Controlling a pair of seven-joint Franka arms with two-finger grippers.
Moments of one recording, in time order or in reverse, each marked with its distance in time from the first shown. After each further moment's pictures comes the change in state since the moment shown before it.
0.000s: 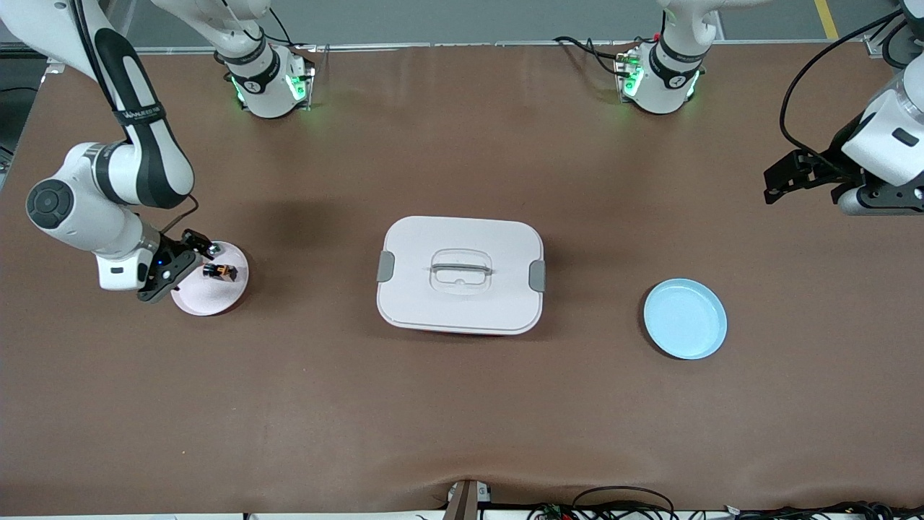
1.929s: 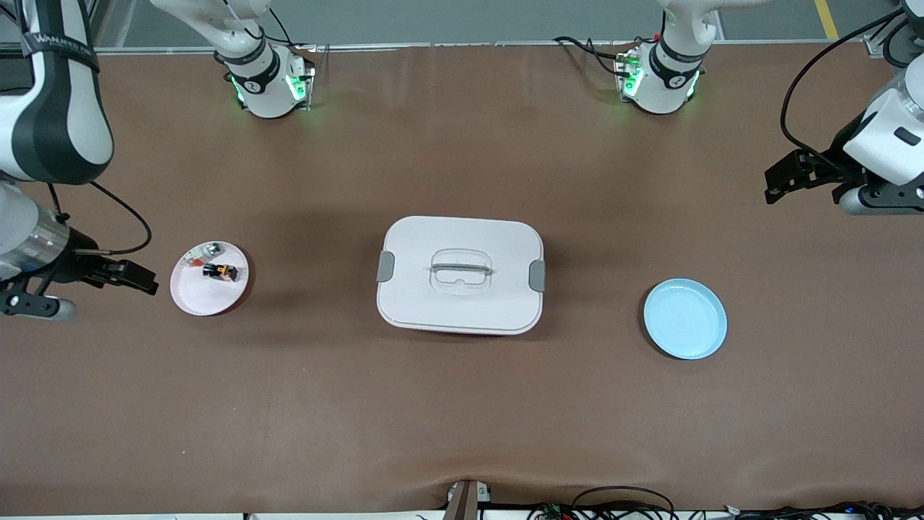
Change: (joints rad) left arm 0.001 0.000 0.000 0.003 0.000 0.000 -0.001; right arm 0.039 -0.041 0.023 0.516 -0.003 -0.467 0.844
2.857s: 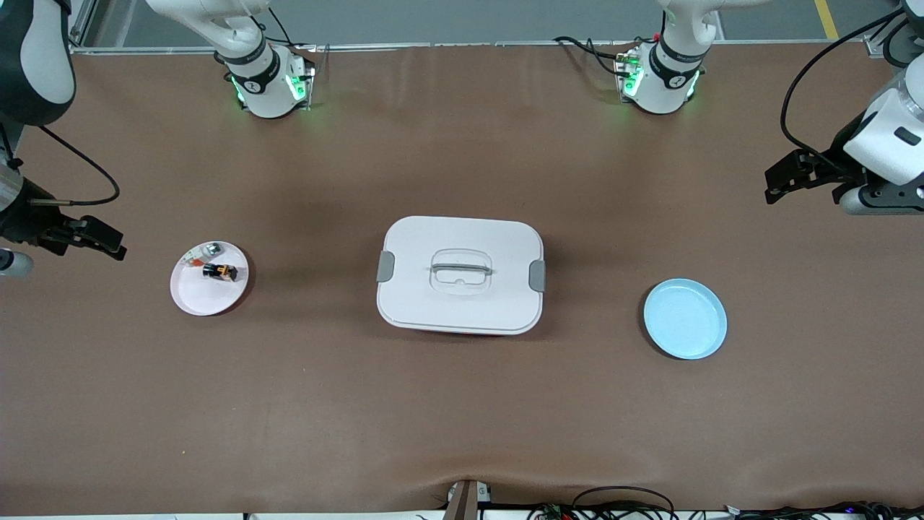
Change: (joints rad) left arm 0.000 0.000 0.000 0.003 0.000 0.000 0.000; right arm 0.158 -0.128 -0.187 -0.022 0.000 -0.098 -0.081
